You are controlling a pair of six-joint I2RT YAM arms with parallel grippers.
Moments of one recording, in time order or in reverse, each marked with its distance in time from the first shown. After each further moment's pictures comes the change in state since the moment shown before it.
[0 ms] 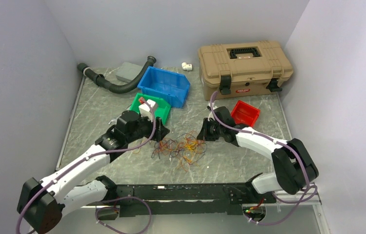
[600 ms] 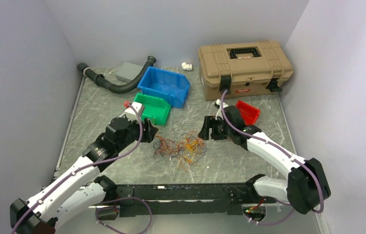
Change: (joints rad) left arm 0.000 -0.202 -0.050 -0.112 -0.218 -0.041; right arm -0.045 -0.221 0.020 -0.171 0.053 -0.098
